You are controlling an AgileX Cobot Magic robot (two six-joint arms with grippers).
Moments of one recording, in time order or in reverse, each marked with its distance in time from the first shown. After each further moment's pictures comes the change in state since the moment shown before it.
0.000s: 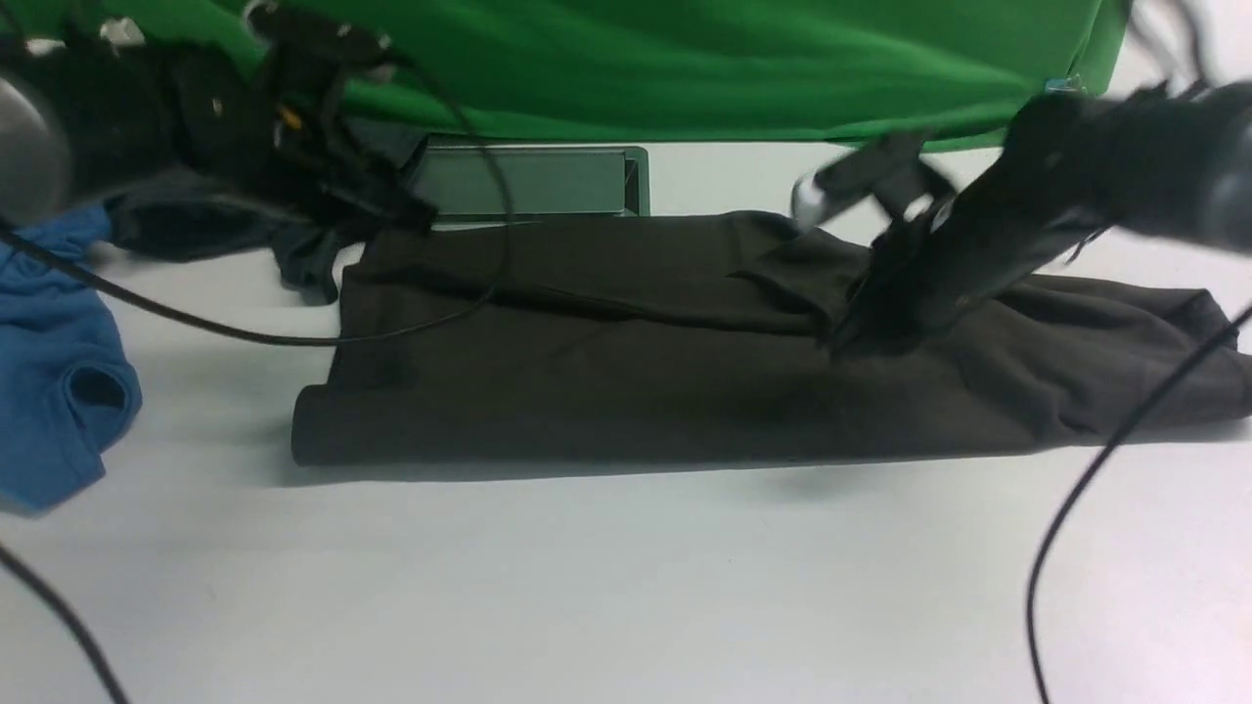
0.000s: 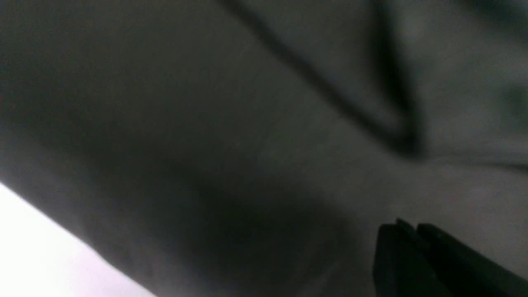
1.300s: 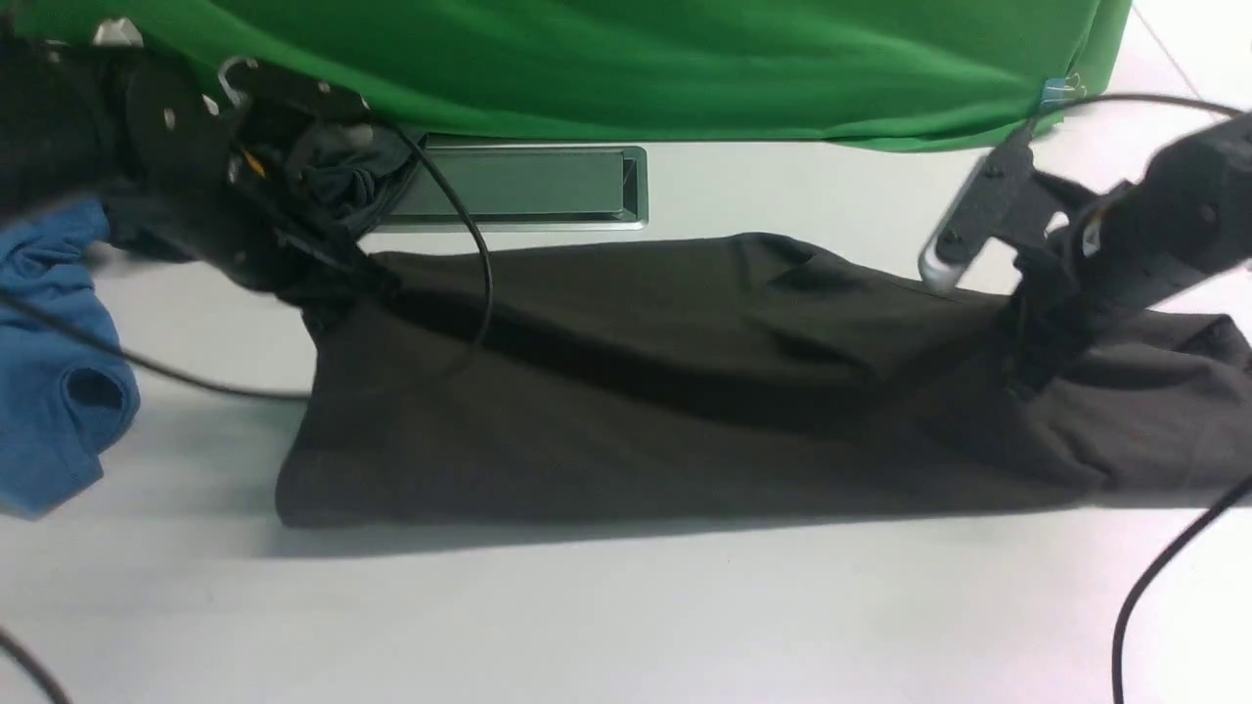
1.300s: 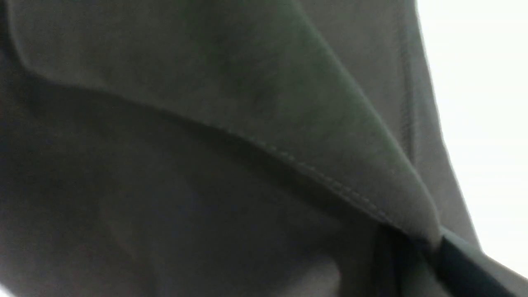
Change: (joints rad) right arm -0.100 -0.208 0.189 -0.439 -0.079 -0.097; left arm 0.054 -0.054 0.034 0.129 0.232 -0.116
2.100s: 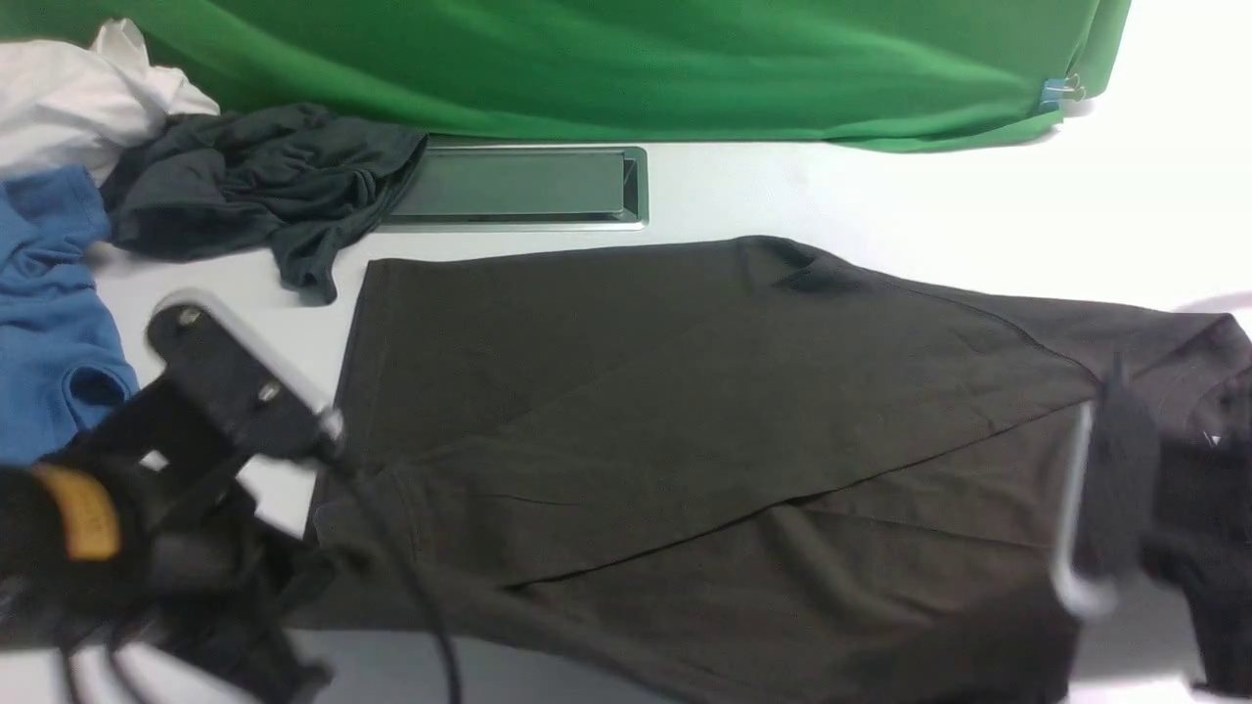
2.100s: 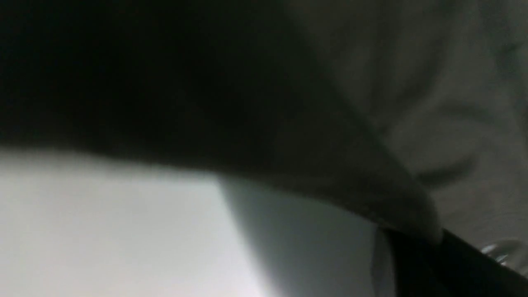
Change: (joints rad) right arm 0.178 -0.570 0.504 -0.062 0.169 -0.061; left arm -0.360 -0.758 0.610 0.073 0.132 -0.076
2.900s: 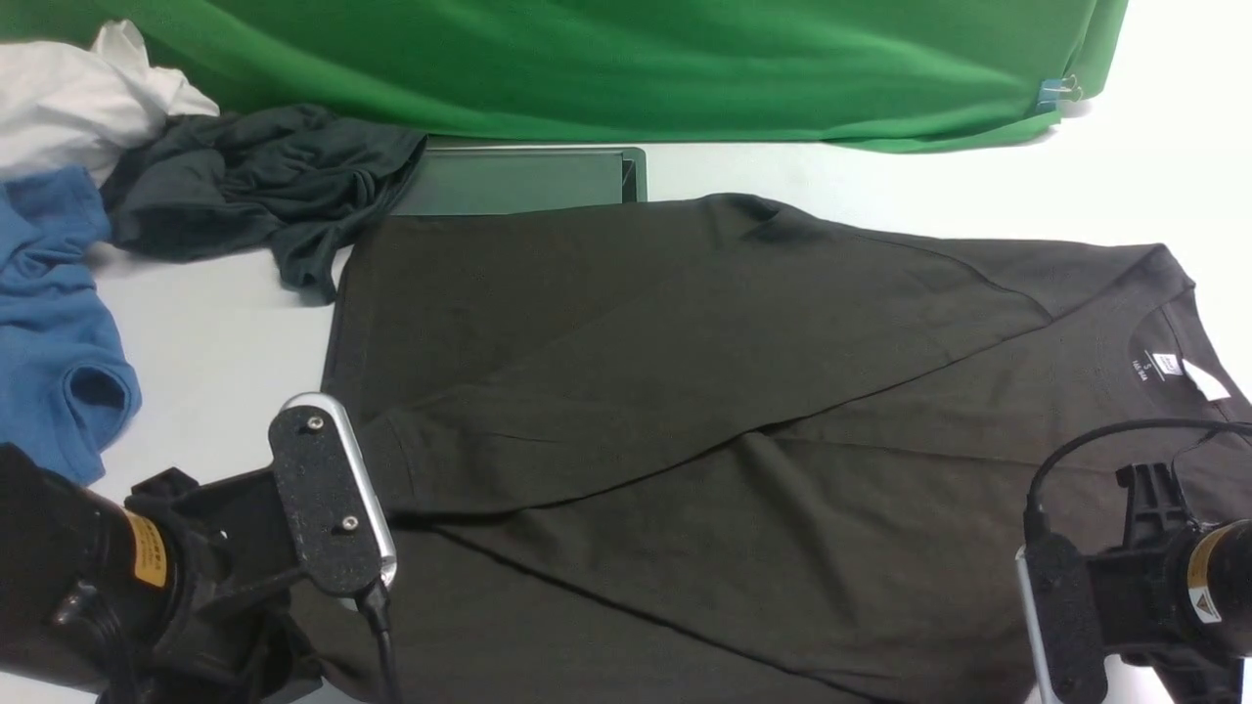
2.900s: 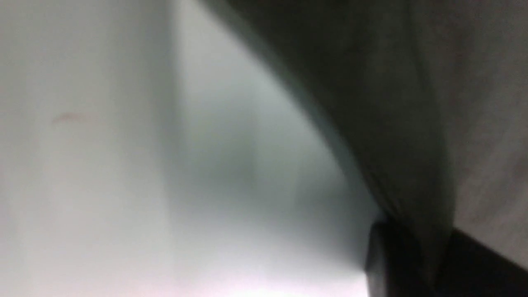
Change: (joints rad) right arm -0.053 0.229 0.223 -0.201 -0.359 -0.211; left arm -0.007 0.063 -0.001 -0.062 0.194 0.419
